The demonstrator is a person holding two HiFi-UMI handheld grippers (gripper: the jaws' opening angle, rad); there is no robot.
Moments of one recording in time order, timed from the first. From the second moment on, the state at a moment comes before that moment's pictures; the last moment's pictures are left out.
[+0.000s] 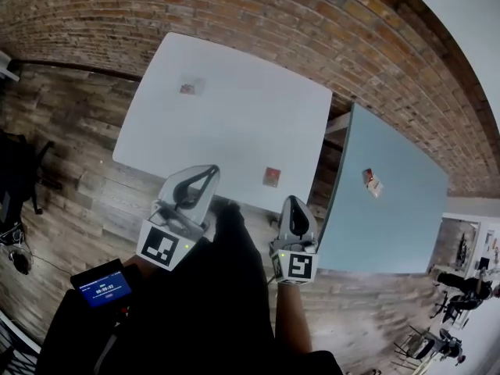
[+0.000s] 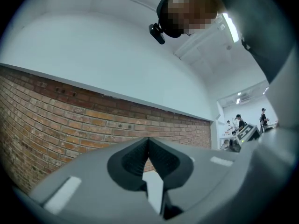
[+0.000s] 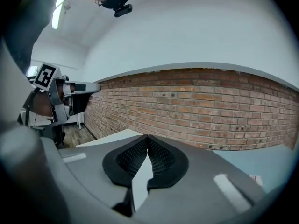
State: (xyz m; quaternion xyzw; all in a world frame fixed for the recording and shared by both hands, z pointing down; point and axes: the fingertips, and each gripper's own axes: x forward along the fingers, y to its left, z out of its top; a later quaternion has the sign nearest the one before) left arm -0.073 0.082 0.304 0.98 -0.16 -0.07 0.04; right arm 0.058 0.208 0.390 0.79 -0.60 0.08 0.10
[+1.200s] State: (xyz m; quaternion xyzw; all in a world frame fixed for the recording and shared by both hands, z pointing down) left arm -0.034 0.032 0.328 0.95 -0.29 -0.01 0.07; right arm 0.122 0.202 0.713 0.52 -0.64 0.38 0.43
